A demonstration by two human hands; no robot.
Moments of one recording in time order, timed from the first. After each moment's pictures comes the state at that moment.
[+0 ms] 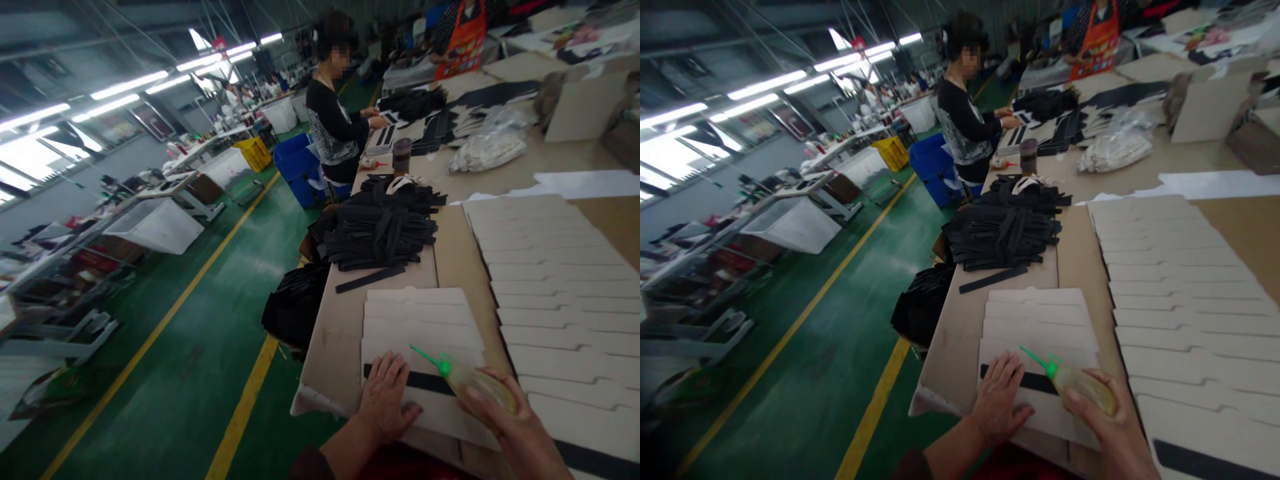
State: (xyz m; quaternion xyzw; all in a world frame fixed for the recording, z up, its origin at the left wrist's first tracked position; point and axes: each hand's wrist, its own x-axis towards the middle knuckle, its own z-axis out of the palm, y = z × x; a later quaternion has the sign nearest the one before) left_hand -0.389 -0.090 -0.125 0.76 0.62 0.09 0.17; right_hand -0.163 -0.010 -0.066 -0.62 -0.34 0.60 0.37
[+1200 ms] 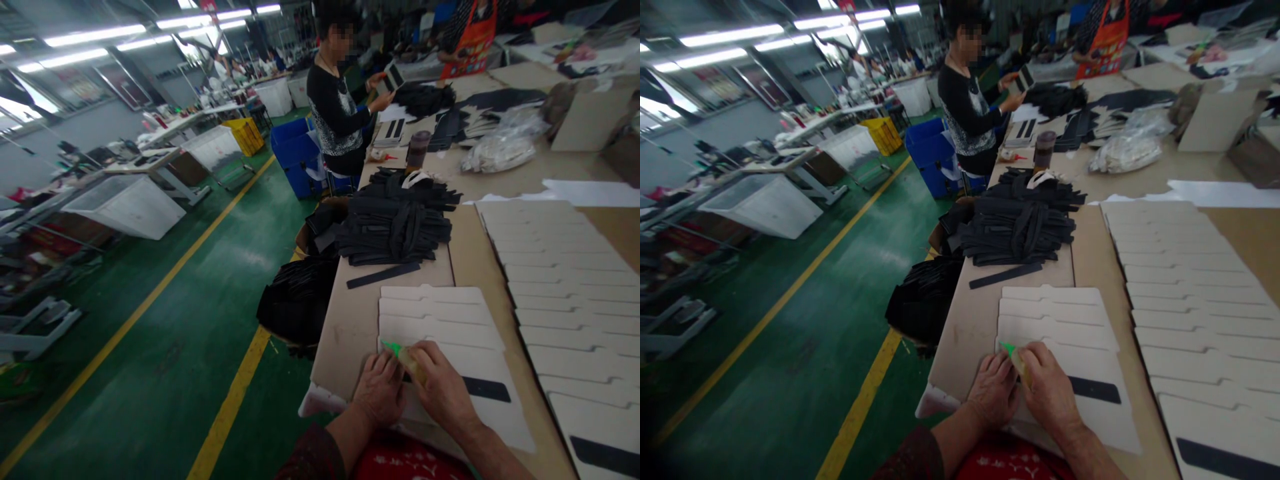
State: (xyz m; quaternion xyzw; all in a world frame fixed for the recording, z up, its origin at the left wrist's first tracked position) left_hand -0.439 -0.093 -0.132 0.77 0.61 0.12 0.15; right_hand -0.284 -0.014 -0.081 -0.42 -0.85 0.25 0.21
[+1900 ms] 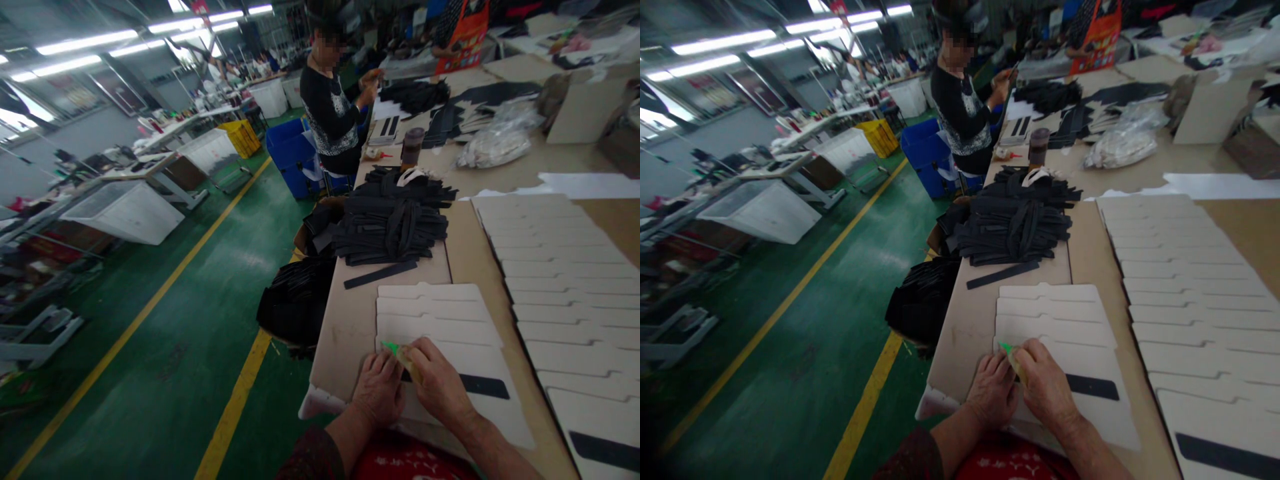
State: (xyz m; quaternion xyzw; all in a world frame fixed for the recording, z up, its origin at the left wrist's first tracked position) left_hand -0.438 -0.093 -0.130 0.76 0.62 0.11 0.16; right_hand -0.285 -0.007 -0.076 -0.39 -0.87 0.26 0.17
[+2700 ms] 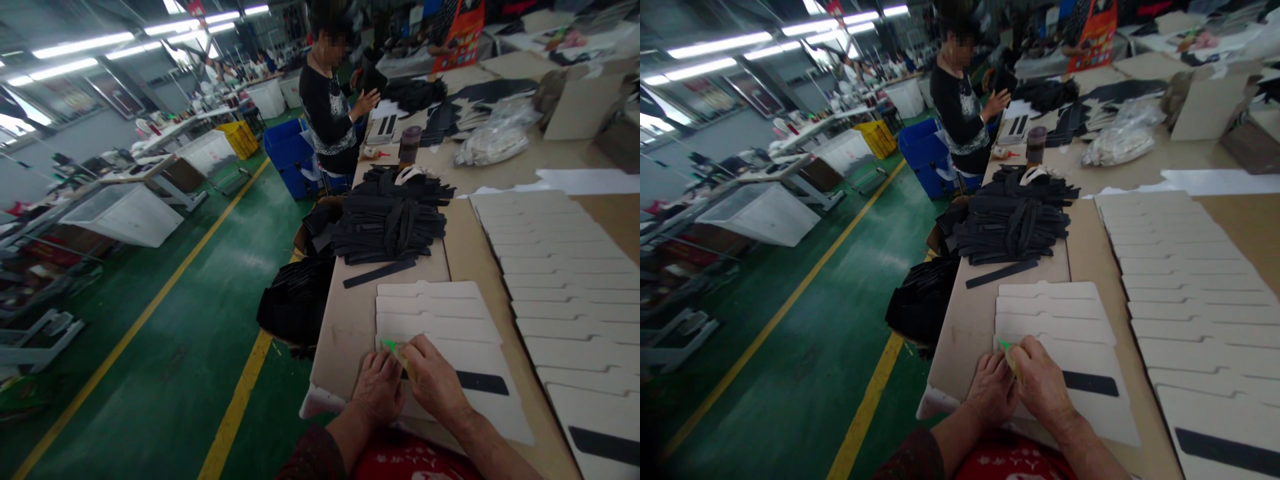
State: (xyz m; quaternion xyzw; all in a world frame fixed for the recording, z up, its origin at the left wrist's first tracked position) left_hand -0.439 -0.095 -0.136 0.76 0.62 0.12 0.15; right_hand -0.291 -0.010 -0.064 -0.41 -0.88 0.22 0.14
